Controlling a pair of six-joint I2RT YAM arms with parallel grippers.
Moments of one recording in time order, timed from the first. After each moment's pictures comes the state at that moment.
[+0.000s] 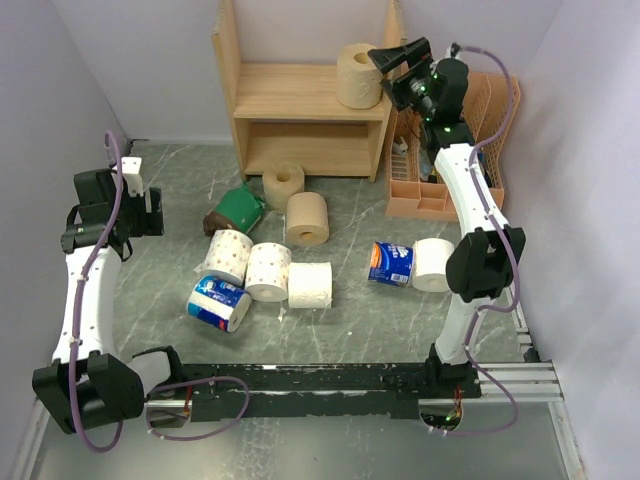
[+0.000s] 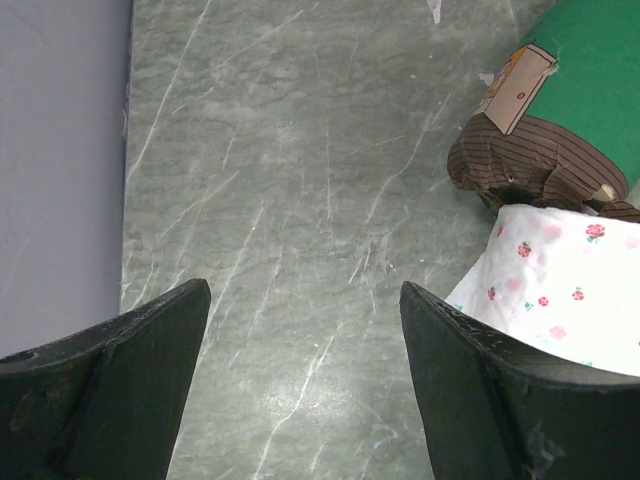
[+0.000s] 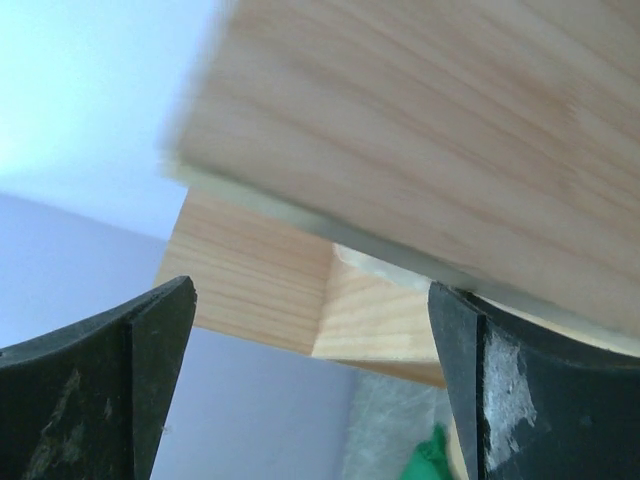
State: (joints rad) left arm 0.23 1.12 1.07 -0.63 0.08 0.18; right arm 0.13 1.92 1.93 0.03 -0.23 1.15
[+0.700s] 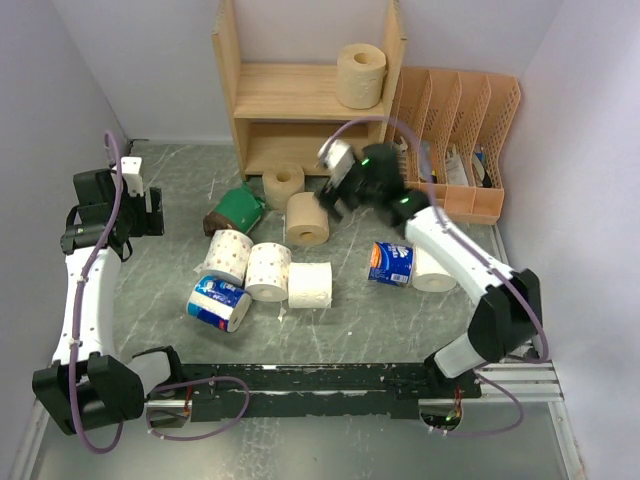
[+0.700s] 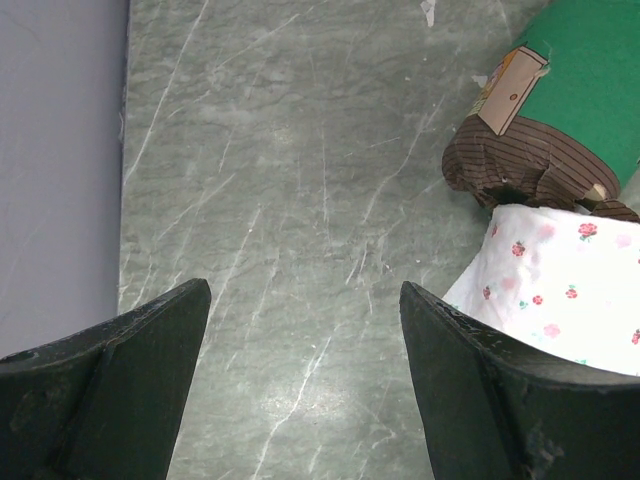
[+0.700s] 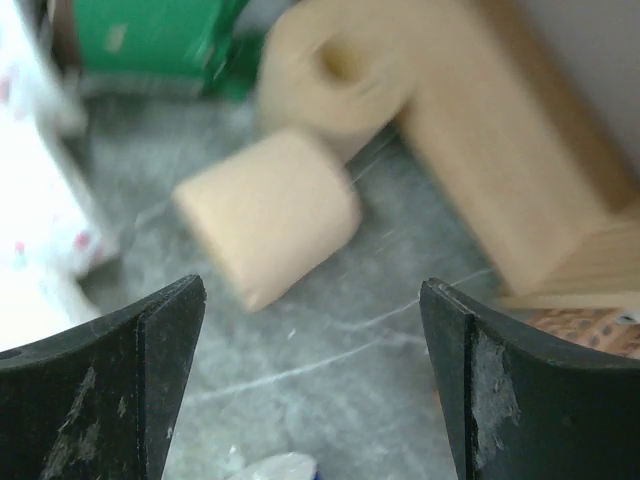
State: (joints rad) left arm 0.23 1.12 1.07 -0.63 0.08 0.18; right arm 0.44 1.49 1.38 -0.24 -0.33 -0.35
